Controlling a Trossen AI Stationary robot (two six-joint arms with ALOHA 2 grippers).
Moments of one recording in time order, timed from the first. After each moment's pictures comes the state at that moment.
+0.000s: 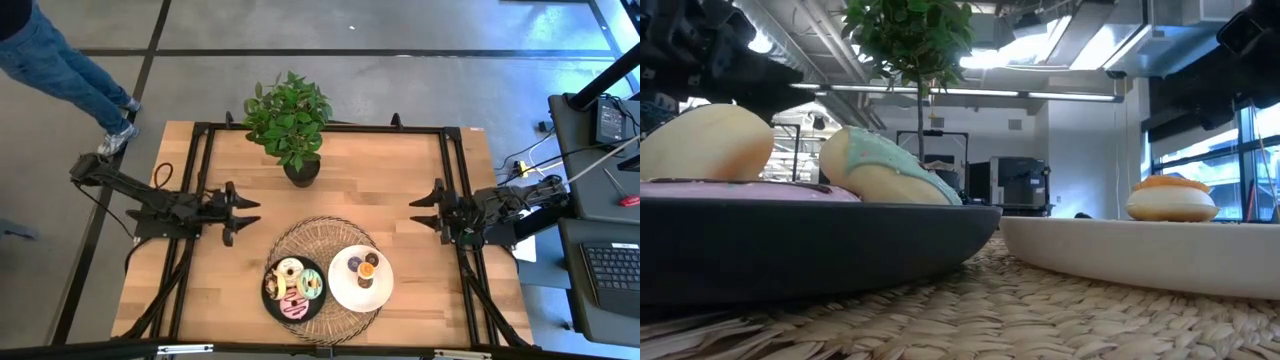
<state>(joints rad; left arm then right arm) -0.33 0.41 0.01 0.35 -0.47 -0.22 0.32 0.00 0.21 -0.44 0.33 0.23</state>
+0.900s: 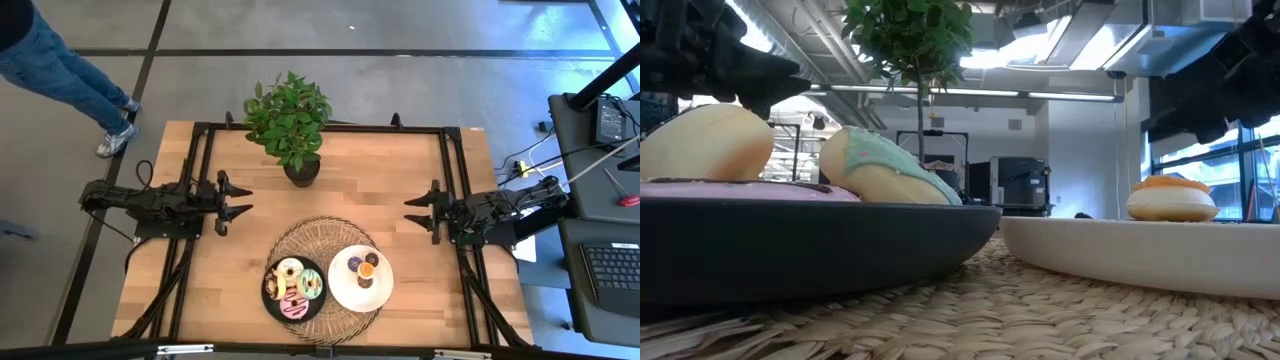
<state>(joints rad) -0.12 0.01 0.01 0.05 -0.28 -0.09 0.32 0.00 0.10 -0.32 0.42 0.20</state>
